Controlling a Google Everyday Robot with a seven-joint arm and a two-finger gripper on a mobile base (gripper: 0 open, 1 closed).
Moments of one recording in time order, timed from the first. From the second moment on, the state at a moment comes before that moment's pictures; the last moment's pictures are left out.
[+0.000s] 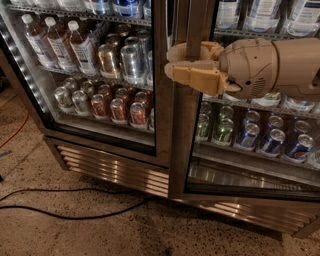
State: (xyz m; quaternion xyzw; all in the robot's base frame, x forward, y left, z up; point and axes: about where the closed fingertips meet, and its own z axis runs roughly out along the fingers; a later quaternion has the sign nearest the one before) arm 0.454 -0.032 1.022 -0.55 0.50 0.42 0.52
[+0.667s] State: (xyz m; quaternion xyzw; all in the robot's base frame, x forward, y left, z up) arm 0.454 -0.032 1.022 -0.55 0.50 0.42 0.52
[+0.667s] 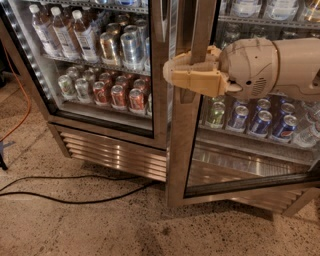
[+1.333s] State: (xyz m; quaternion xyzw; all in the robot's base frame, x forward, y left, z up) arm 0.454 -0.032 1.022 -0.55 0.50 0.42 0.52
